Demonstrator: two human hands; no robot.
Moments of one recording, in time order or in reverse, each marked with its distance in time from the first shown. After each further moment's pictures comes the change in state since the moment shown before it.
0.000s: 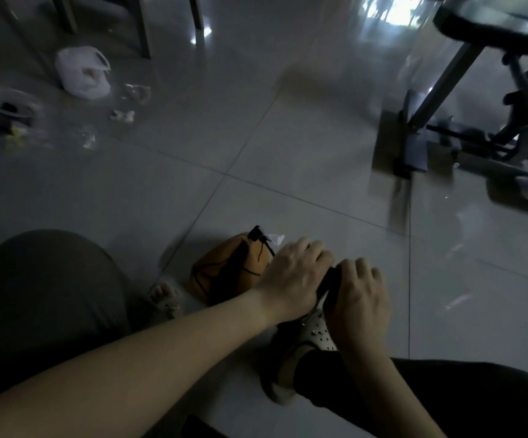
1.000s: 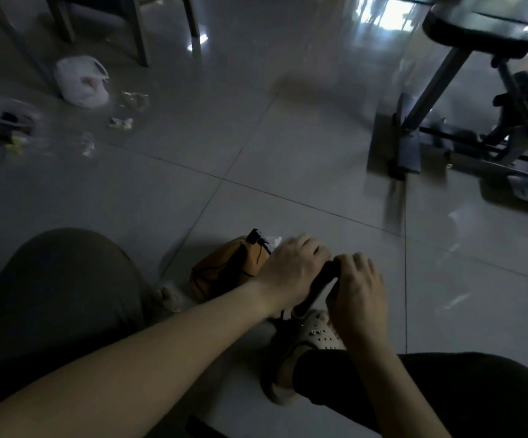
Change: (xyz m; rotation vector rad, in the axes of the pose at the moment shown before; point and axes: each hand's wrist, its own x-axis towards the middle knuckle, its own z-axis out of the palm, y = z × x) left_hand 0.010 -0.005 0.003 -0.014 -0.073 0.010; right_hand 0.007 0.010 -0.003 0.007 -0.126 -0.003
